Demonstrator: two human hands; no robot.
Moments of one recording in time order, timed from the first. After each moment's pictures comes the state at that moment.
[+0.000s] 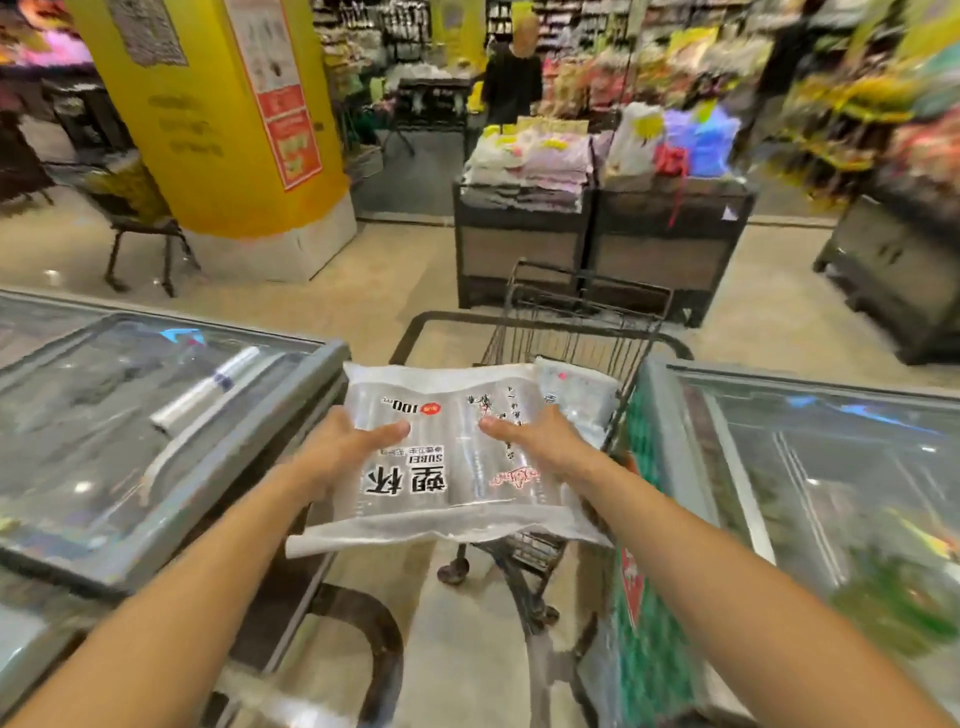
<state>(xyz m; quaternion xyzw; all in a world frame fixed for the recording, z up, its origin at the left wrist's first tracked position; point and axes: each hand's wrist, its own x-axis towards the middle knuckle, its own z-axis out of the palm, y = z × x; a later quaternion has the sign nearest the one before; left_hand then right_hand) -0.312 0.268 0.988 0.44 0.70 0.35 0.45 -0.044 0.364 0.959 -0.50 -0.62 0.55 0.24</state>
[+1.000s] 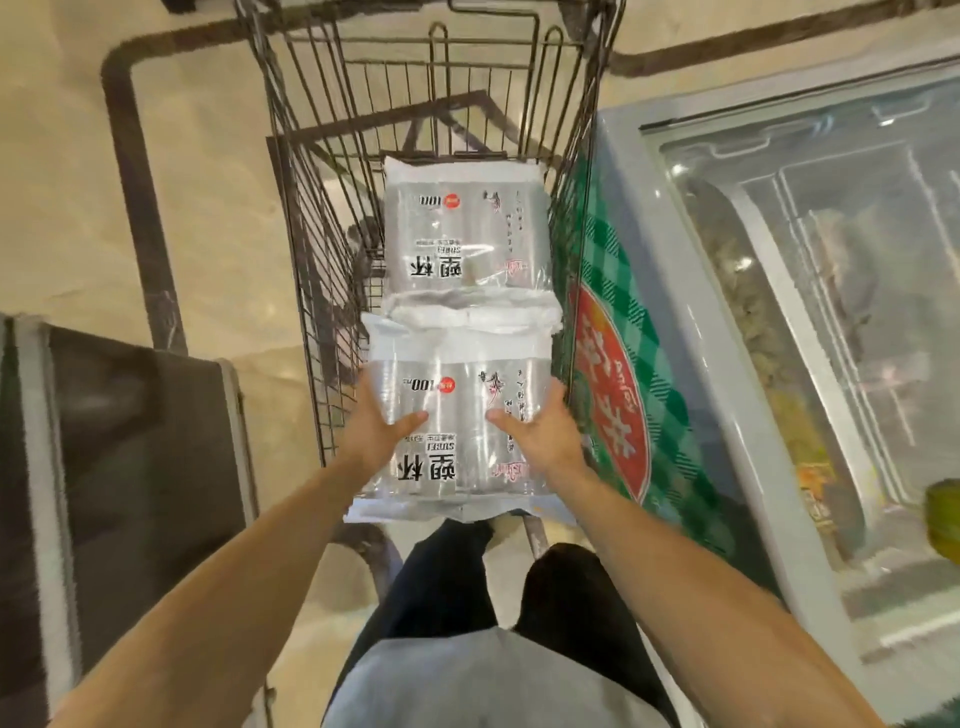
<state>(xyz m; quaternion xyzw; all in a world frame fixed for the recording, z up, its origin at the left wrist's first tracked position) -0.261 0.654 0.622 0.50 0.67 0.10 0.54 -0.025 0.598 0.635 -0.81 -0.30 0.49 0.14</state>
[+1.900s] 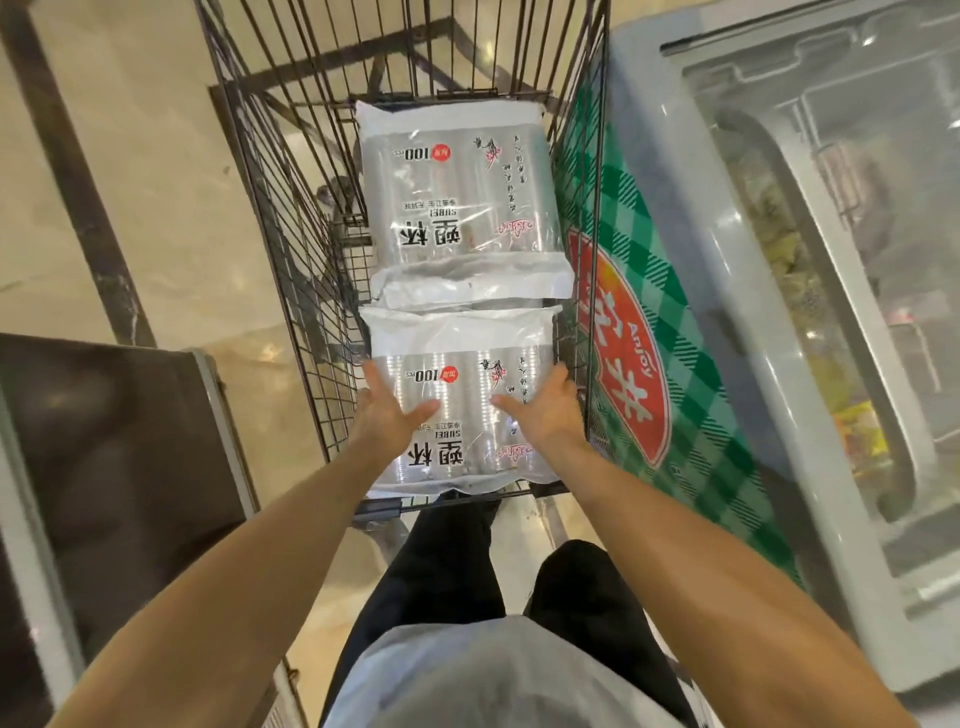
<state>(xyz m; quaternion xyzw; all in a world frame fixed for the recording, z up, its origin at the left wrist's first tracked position) -0.263 0.674 0.570 0.51 0.69 -0.11 0.50 -0.049 0.613 0.578 -0.86 -0.28 0.43 0.02</state>
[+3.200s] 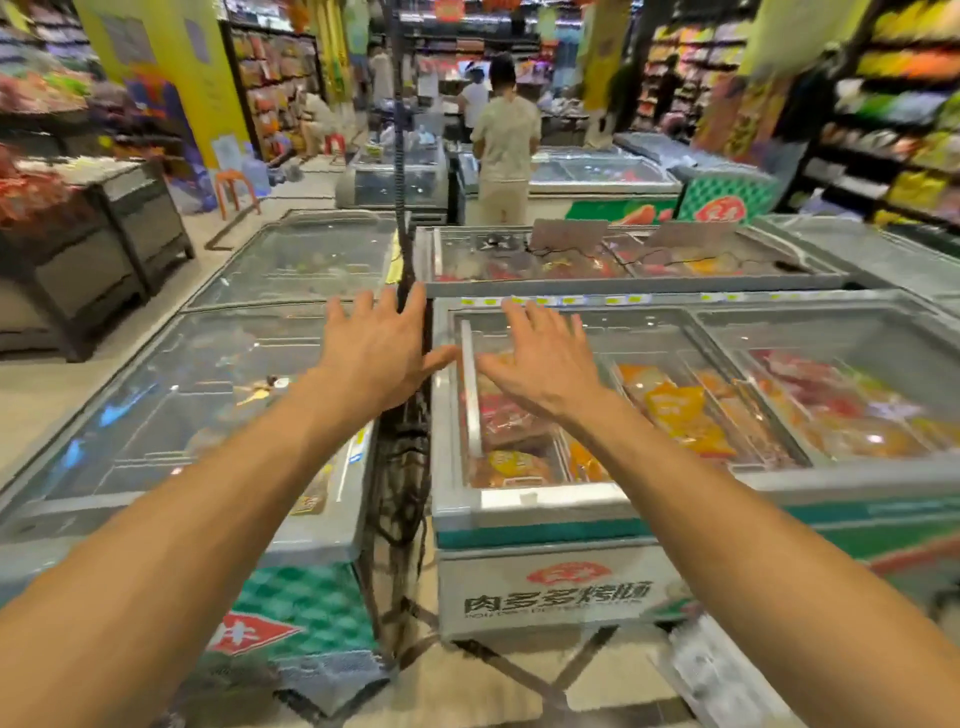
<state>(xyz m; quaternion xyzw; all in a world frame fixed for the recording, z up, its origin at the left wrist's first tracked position) 0.065 0.167 1.117 0.98 -0.09 0.14 -0.06 0.077 -0.036 1.087 -0.98 -0.08 -0.11 0.11</state>
